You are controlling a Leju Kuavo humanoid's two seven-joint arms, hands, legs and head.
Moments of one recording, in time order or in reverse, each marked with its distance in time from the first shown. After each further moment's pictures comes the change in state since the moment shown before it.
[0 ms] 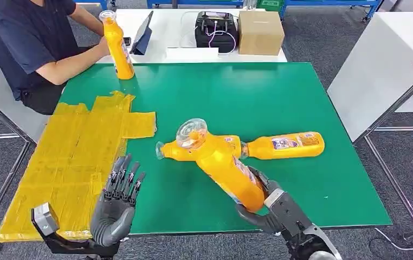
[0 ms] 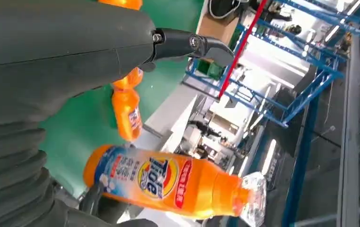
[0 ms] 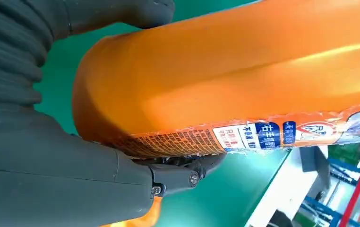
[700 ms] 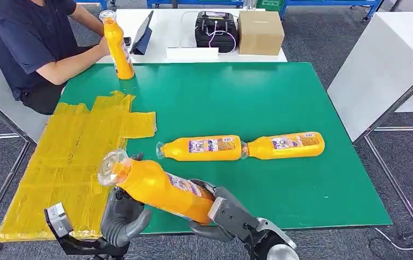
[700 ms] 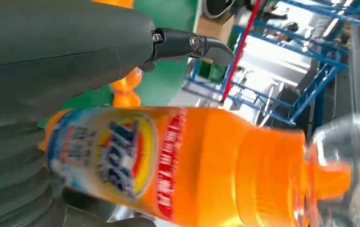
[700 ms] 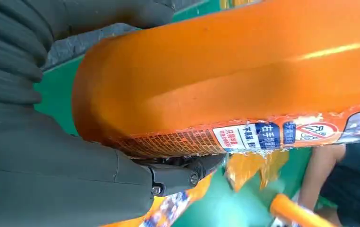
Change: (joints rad) left arm -0.041 0.021 -0.106 0.000 -0.139 0.136 -0.071; right arm -0.185 0.060 0.330 0.122 -0.028 0.031 0.063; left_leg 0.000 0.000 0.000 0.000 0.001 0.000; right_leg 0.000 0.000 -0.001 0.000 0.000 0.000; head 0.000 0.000
